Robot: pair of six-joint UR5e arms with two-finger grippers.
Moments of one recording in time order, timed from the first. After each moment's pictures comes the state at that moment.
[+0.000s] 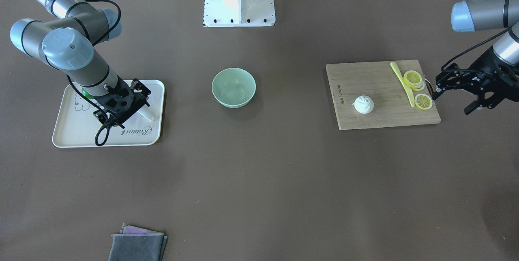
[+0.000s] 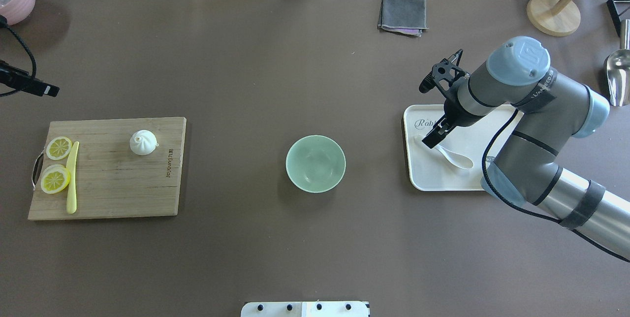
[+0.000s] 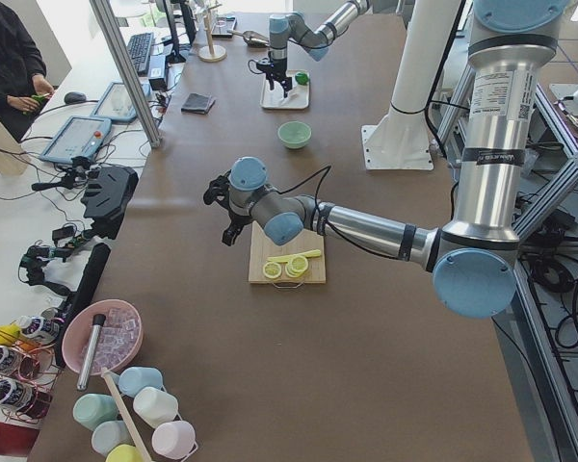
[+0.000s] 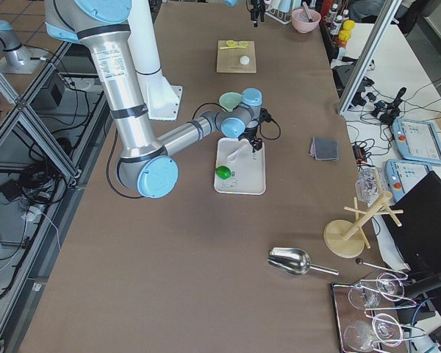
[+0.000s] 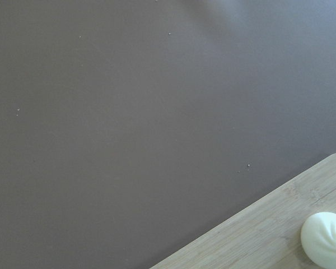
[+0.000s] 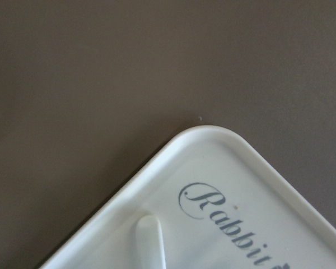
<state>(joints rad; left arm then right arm) -1.16 -1.63 -1.70 -2.16 -2.30 -0.35 0.74 -1.25 1.63 -1.22 2.08 0.24</state>
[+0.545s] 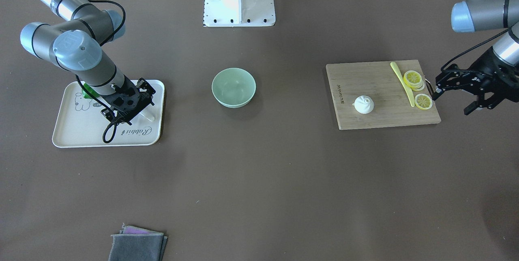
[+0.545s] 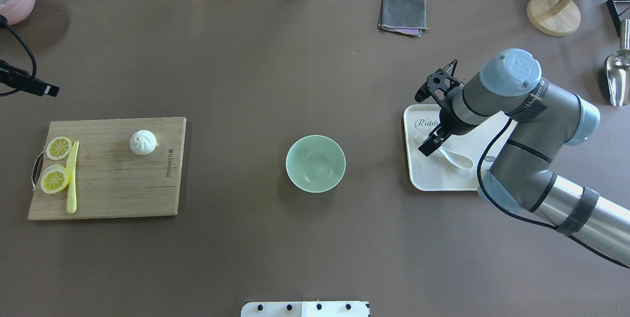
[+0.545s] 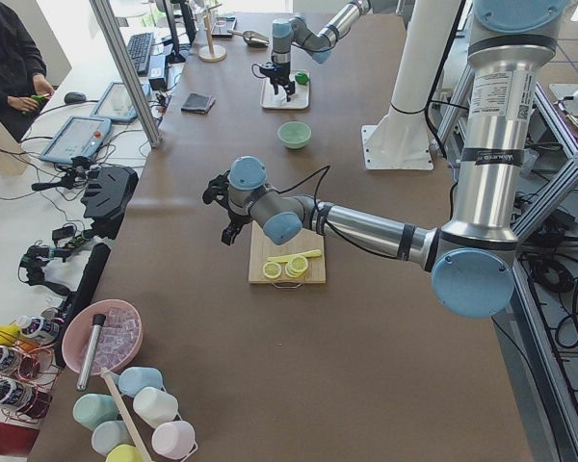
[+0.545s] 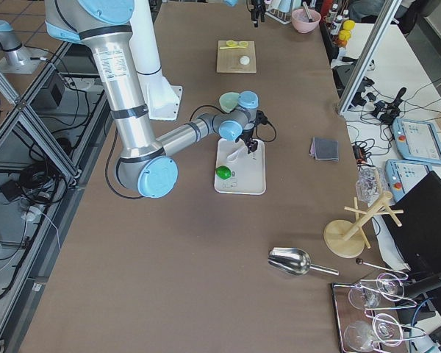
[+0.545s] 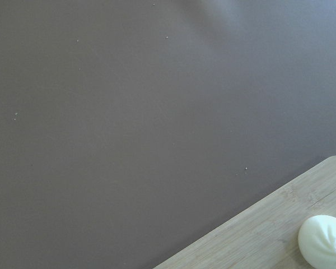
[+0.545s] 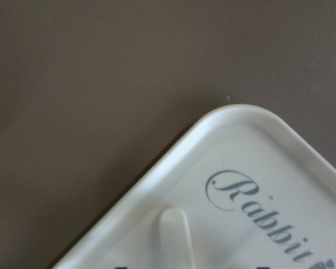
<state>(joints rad) -1.16 -1.64 -1.70 -2.16 -2.30 -0.35 0.71 -1.26 1.63 -1.20 2.08 0.29</state>
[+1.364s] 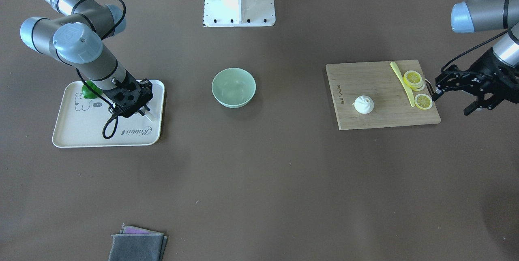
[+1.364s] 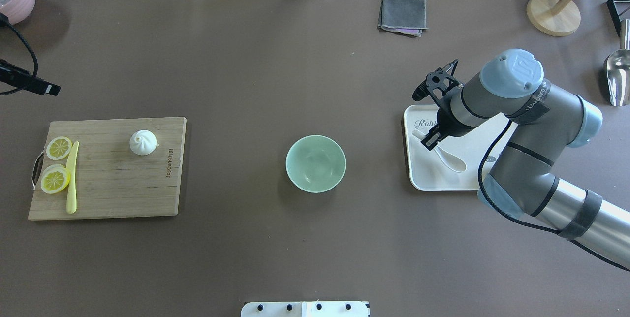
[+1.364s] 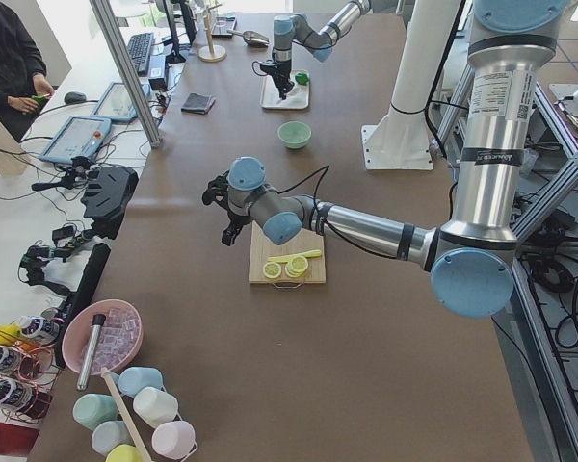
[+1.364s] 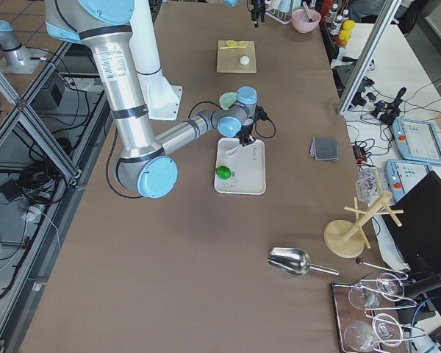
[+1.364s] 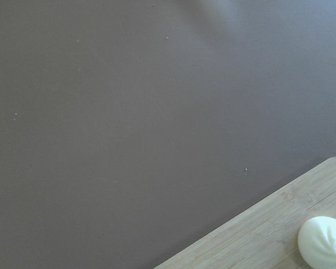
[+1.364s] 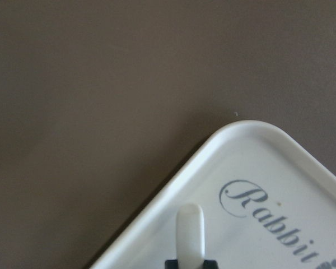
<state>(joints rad) -1.16 -1.64 -1.69 -2.16 -2.30 -0.36 0.72 -1.24 1.69 -1.24 2.08 0.35</state>
